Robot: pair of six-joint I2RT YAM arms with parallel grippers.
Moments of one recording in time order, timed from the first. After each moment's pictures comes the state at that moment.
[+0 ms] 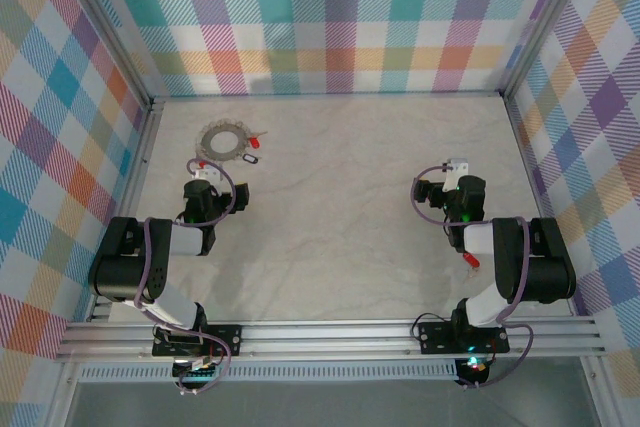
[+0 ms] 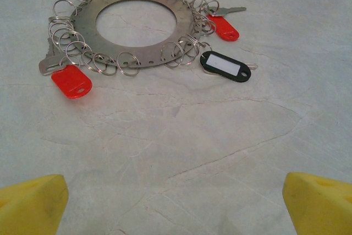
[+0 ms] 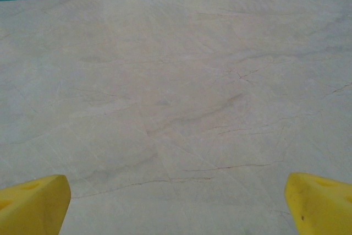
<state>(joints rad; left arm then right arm) -0.05 1.58 0.41 0.70 -0.01 -0.08 0.01 1.54 0.40 0.73 -0.12 0.05</state>
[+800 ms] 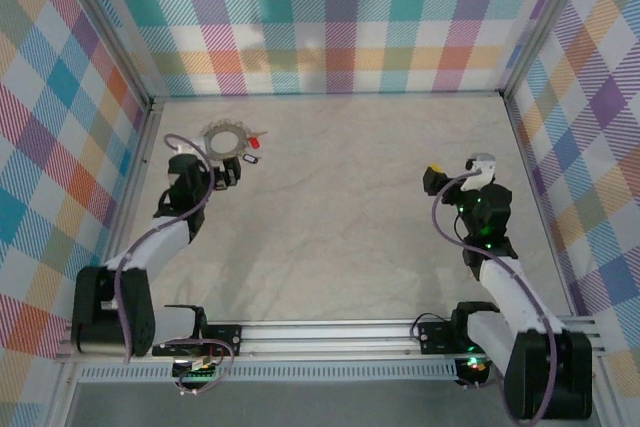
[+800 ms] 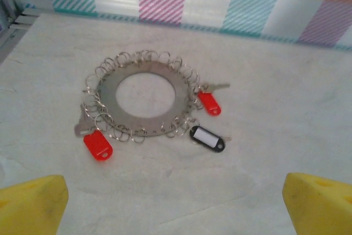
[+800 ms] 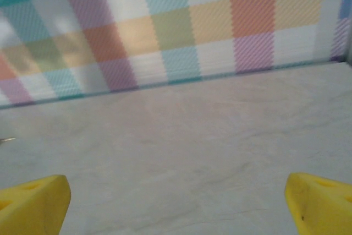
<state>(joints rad) -0.05 1.23 0.68 0.14 -0.05 -0.19 0.01 0.88 0.37 0.35 -0.17 0.21</state>
